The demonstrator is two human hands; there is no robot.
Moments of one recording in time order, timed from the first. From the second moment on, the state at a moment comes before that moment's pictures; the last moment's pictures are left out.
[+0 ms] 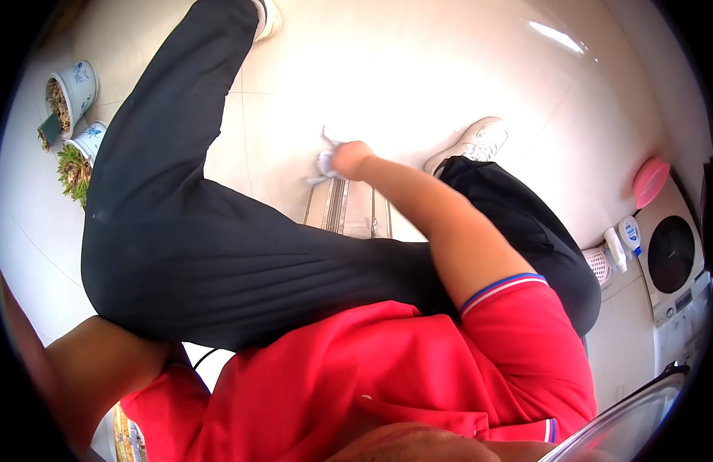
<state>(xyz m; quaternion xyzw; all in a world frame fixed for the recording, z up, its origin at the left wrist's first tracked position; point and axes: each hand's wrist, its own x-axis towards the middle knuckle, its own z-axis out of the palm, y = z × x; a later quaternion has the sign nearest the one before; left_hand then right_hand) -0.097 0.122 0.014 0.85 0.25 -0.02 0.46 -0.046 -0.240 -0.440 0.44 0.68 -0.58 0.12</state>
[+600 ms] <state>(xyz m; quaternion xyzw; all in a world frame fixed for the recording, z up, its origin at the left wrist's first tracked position) -0.102 0.122 0.020 0.85 0.17 0.00 0.51 0.048 -0.225 -0.409 0.54 0.67 -0.49 -0.11</state>
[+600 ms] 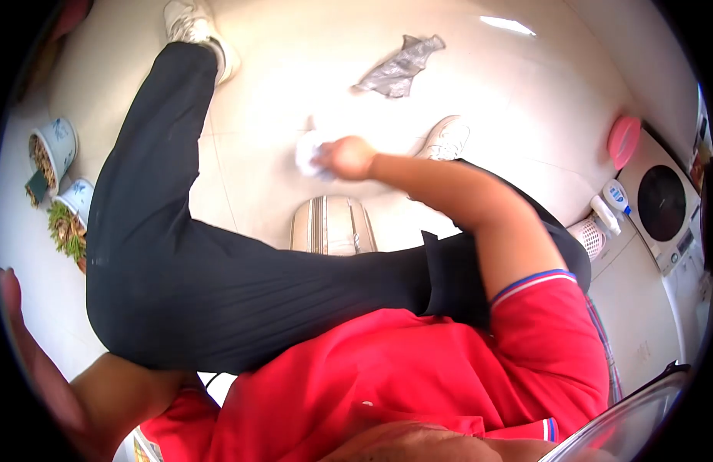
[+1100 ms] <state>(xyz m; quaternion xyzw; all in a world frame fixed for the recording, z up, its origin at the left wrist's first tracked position) -0.093 0.121 0.020 0.82 0.13 0.01 0.55 0.101 -0.182 -0.387 0.64 0.63 -0.39 -0.21</state>
